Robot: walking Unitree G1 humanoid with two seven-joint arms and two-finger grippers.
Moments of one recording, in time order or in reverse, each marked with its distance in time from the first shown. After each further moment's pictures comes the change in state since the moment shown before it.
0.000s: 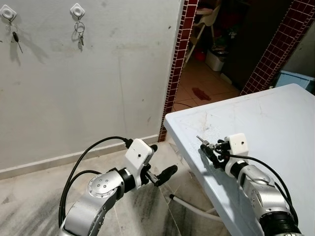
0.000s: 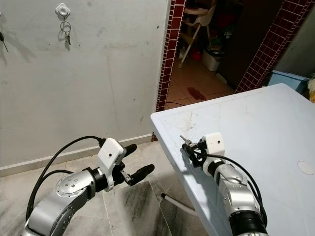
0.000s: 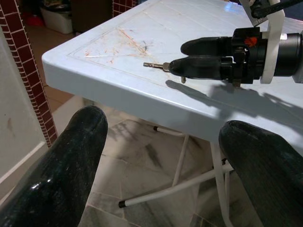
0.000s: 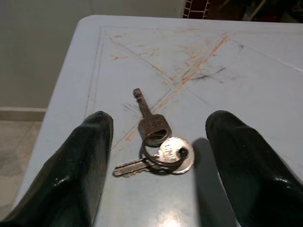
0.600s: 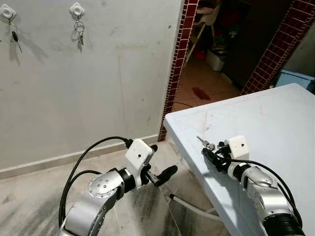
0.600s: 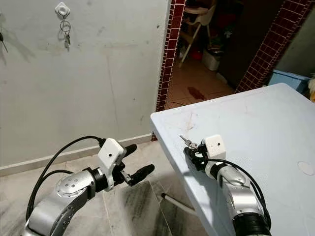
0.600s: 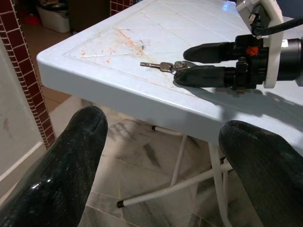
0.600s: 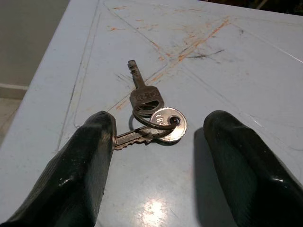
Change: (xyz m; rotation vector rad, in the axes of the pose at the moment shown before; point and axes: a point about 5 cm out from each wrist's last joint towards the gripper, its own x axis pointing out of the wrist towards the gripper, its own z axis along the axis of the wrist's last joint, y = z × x) left arm 0.001 -0.002 0.000 0.000 0.001 -0.008; right arm -0.007 -0.005 -0.008 -0.094 0.045 0.009
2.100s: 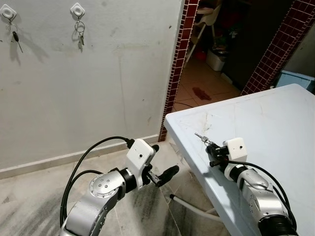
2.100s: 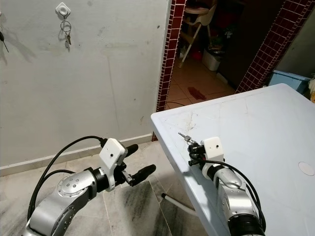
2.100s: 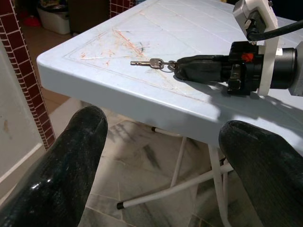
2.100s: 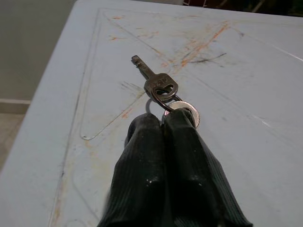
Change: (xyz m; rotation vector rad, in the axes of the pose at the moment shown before) left arm 0.001 0.000 0.001 0.002 -0.005 -0.001; right arm 0.004 0.005 -0.005 0.047 -0.041 -0.033
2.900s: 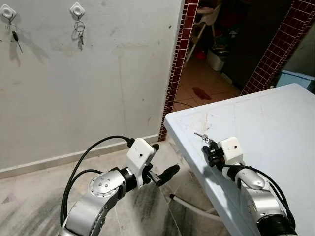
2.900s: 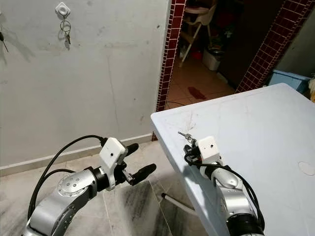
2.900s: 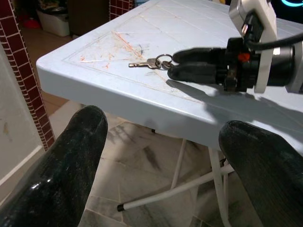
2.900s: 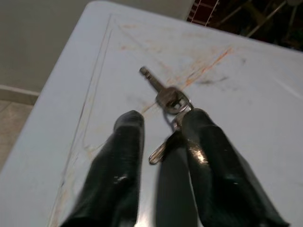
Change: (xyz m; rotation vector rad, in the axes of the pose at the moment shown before) left arm 0.001 0.000 0.002 0.005 -0.007 -0.001; right arm 0.004 0.003 0.010 -0.145 -0.030 0.009
